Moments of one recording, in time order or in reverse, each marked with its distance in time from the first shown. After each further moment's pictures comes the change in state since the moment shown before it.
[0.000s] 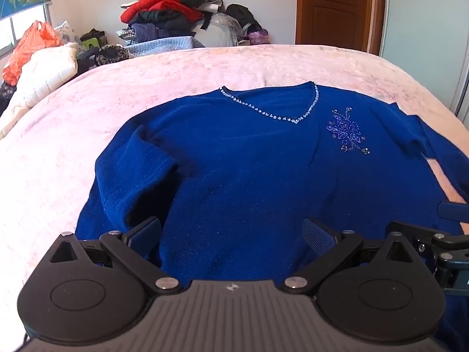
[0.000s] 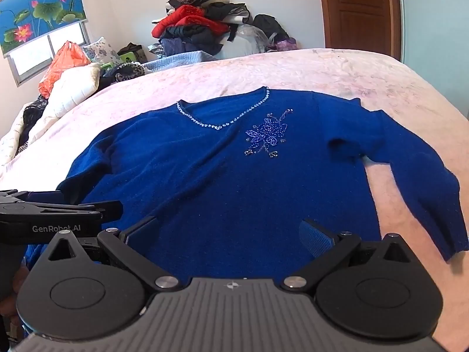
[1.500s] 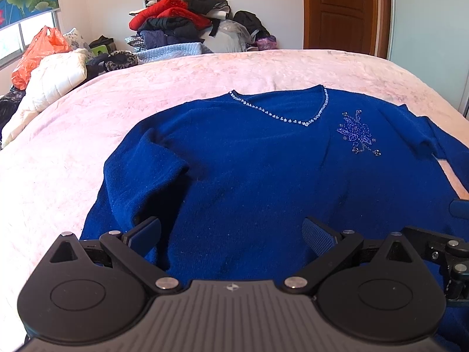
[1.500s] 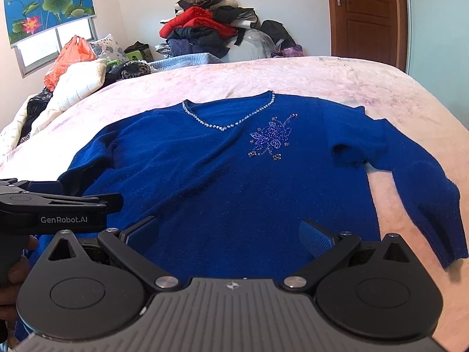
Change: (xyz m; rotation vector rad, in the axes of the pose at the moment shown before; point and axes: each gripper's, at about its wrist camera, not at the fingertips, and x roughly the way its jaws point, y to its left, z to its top) left arm 0.006 0.002 -0.005 -0.011 -0.028 0.036; right arm -0.002 0.003 -0.005 -0.056 -0.031 0.009
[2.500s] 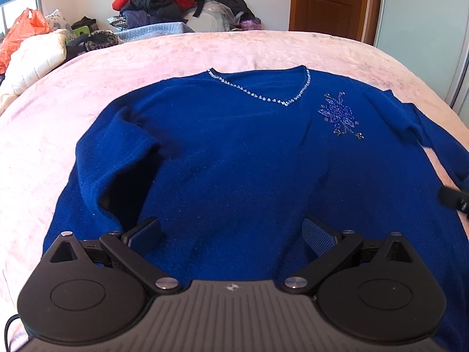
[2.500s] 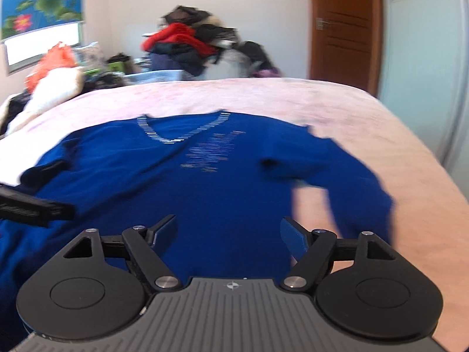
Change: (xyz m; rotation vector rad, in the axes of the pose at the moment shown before) left arm 0.012 -0.008 -0.004 -0.008 0.080 -0.089; right arm -0.020 -0.073 -0.010 -0.014 -0.074 -0.168
